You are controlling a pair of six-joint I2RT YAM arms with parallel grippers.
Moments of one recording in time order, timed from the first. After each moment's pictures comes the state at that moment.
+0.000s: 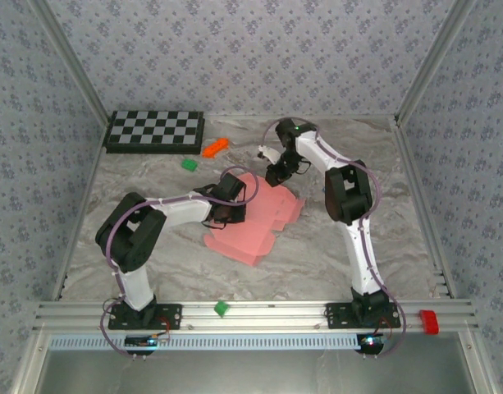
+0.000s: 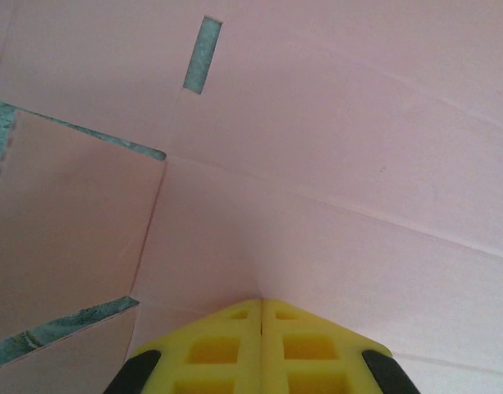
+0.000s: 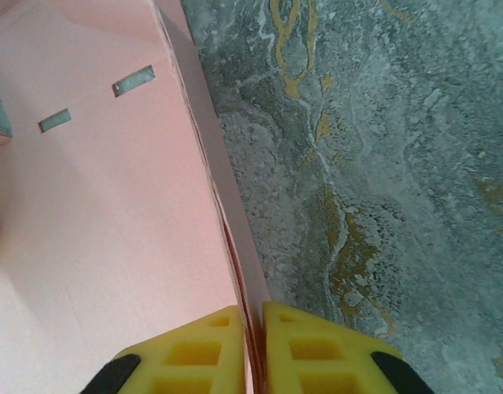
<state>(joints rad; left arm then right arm) -0.70 1.80 1.03 -0.30 0.01 -0.62 0.38 2.38 2.06 -1.11 -0.41 -0.42</state>
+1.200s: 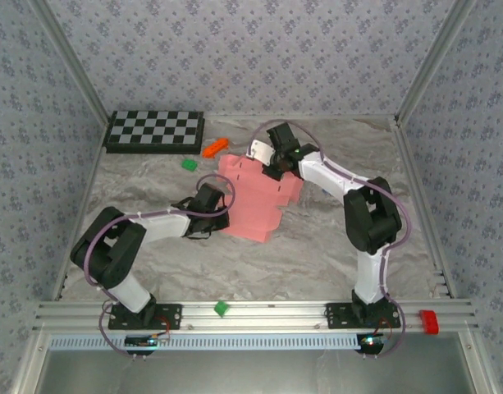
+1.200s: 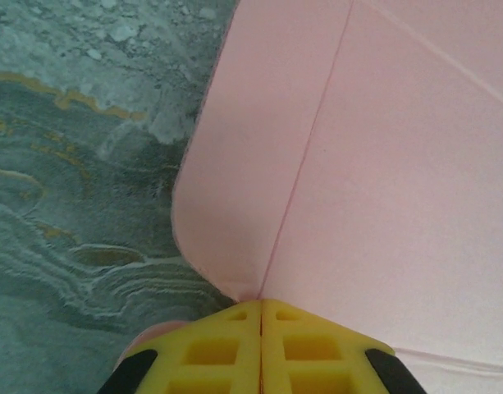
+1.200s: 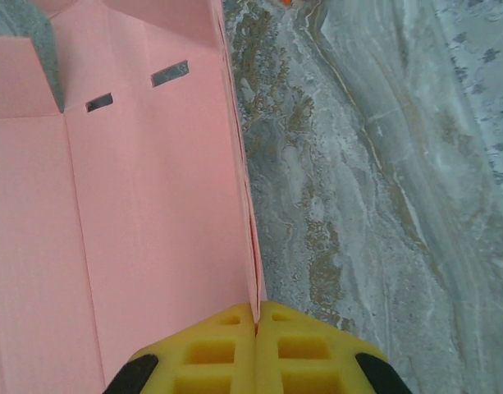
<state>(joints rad) -0.62 1.62 0.74 -0.09 0.04 -0.75 0.53 1.93 1.50 -0.40 0.02 -0.74</state>
